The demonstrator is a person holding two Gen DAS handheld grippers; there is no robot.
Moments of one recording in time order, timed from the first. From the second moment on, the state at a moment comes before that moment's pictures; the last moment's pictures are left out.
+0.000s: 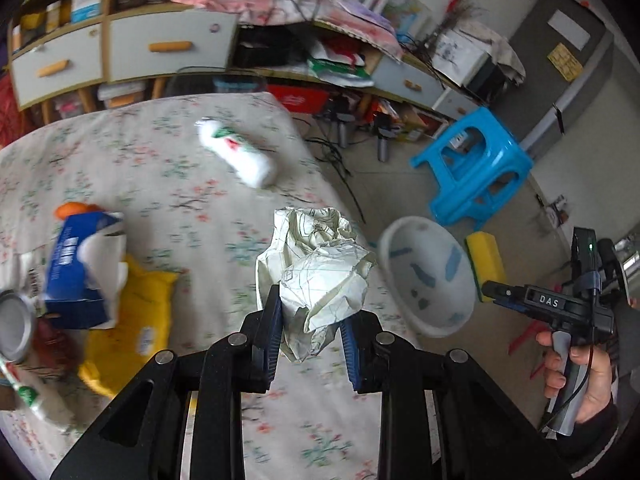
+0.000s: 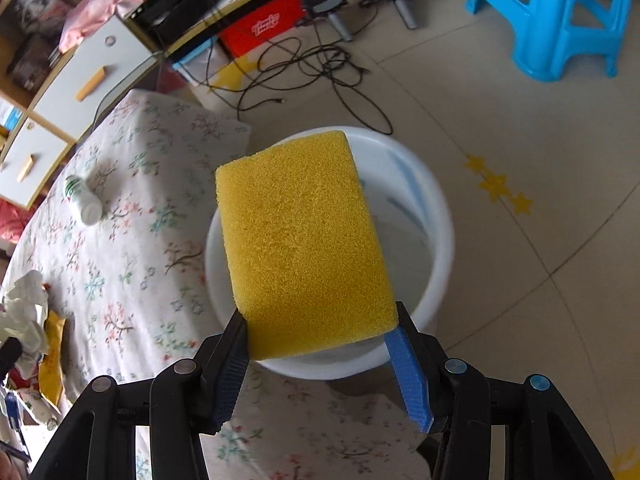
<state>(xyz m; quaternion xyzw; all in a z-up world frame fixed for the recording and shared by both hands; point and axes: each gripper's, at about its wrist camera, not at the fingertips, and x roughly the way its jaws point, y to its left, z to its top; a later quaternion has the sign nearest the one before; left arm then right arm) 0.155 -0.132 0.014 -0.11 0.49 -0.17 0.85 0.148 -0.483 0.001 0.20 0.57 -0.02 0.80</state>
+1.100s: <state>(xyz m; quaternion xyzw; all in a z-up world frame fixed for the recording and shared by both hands) 0.194 -0.280 -0.029 -0.01 0.51 -0.21 0.83 0.122 -0.536 0.016 0.20 0.55 -0.08 0.81</state>
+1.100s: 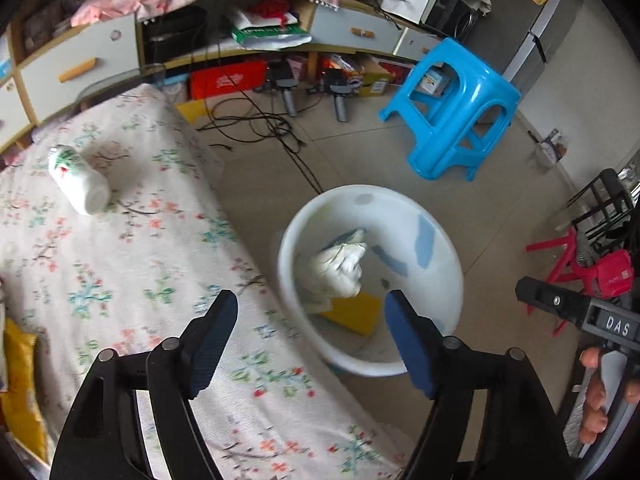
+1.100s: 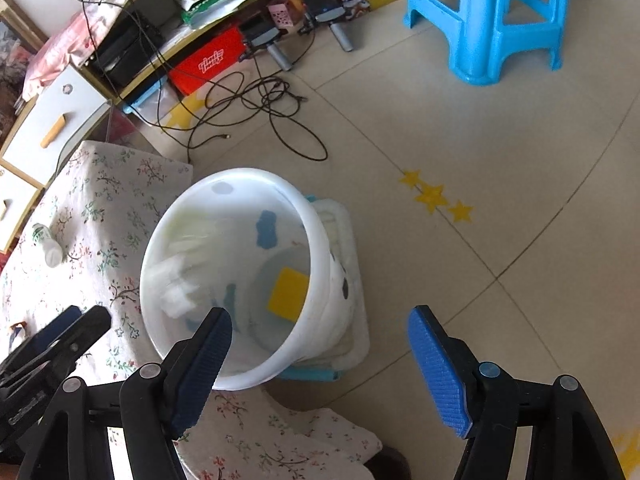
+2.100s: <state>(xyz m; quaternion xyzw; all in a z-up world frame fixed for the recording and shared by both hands) 0.137 0.002 0.010 -0.03 0.53 0.03 0.85 0.174 -0.366 0.033 0.12 0.55 0.02 0.83</state>
